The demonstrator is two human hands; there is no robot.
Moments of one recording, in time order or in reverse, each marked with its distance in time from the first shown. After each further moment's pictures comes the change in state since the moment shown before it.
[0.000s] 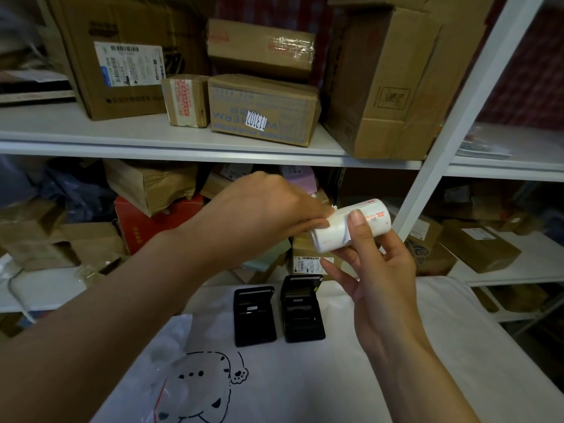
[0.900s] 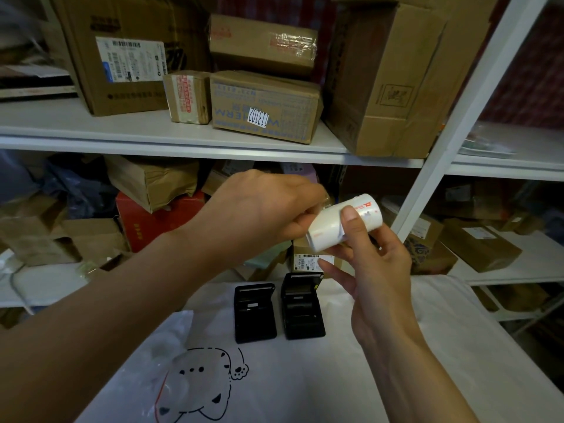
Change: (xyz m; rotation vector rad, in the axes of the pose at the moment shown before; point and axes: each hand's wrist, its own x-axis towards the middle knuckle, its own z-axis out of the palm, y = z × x) left_hand -0.004 0.005 0.002 0.074 0.097 -0.049; right_hand 0.004 0.005 0.002 -0.111 0.019 -0.001
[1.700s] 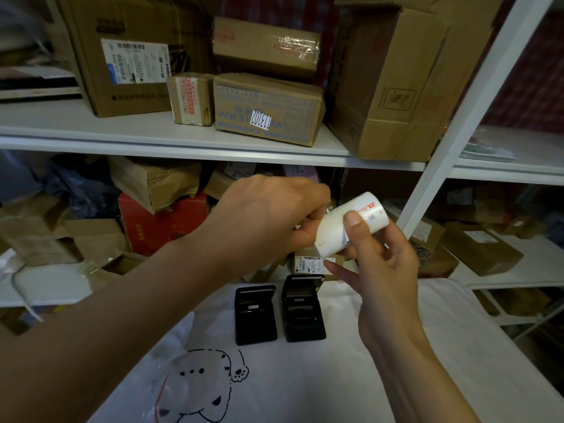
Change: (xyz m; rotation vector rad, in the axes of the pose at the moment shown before) left_hand -0.002 0.009 -0.004 -0.038 -0.006 -0.086; right_hand 0.000 0.001 -0.005 -0.058 -0.035 -0.122
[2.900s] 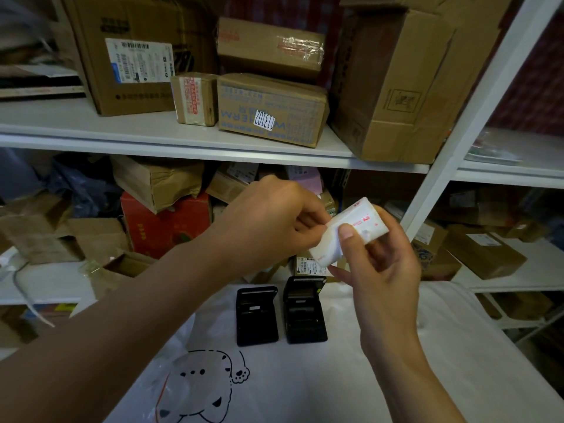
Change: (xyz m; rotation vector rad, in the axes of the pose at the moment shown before) left_hand 0.002 -0.001 0.007 -0.365 -0.076 -0.240; right_hand -0.003 0.010 0.003 -0.069 -0.011 -0.192
